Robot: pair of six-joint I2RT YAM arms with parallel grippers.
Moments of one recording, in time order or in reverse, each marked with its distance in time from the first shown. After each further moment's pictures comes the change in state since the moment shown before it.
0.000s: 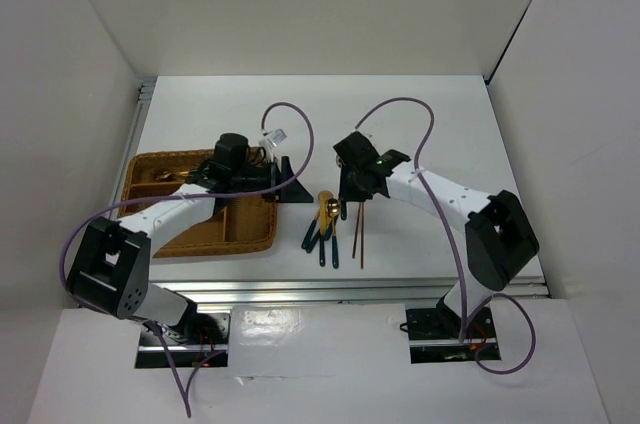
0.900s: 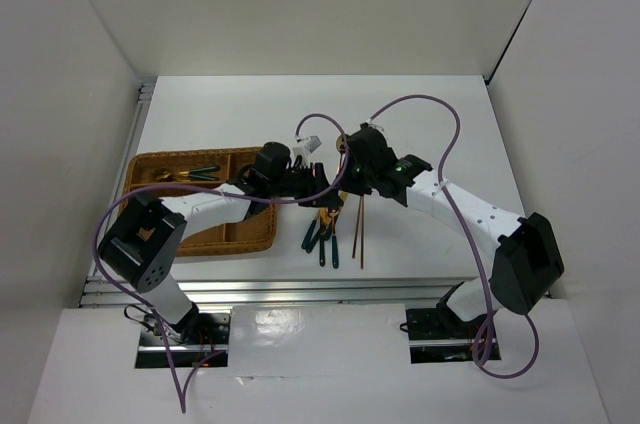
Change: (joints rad) left arm -0.237 0.209 0.064 0.214 -0.252 -0.103; right arm 0.000 -0.187 -0.043 0.115 -0.051 0.140
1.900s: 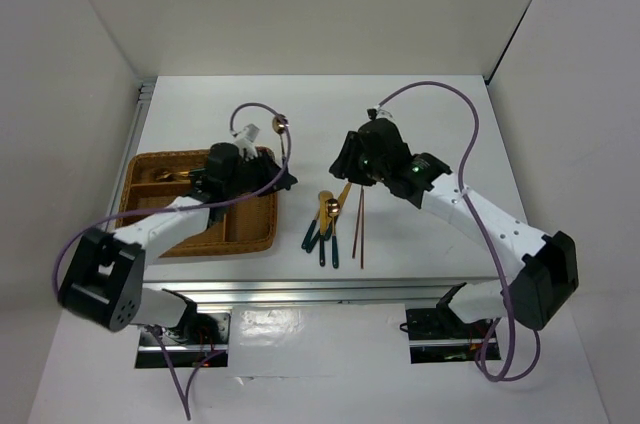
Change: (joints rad) left arm 0.212 -0.229 -0.174 -0.016 -0.154 -0.084; right arm 0.000 -0.088 0.050 -0.002 0.009 -0.042
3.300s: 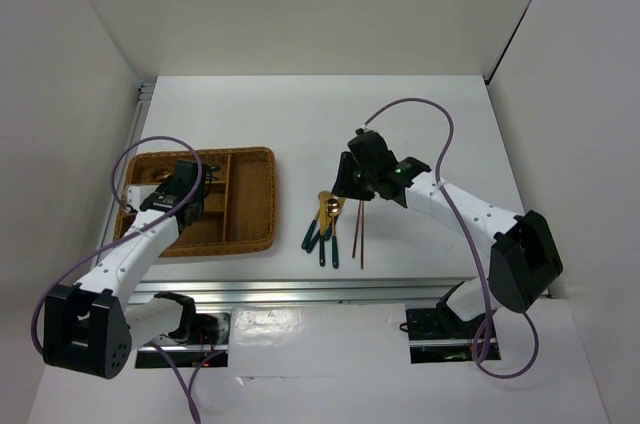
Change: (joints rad) left arm 0.217 -0.292 -0.011 -0.827 -1.032 -1.007; right arm -0.018 0.092 -0.089 0.010 -0.065 -0.071
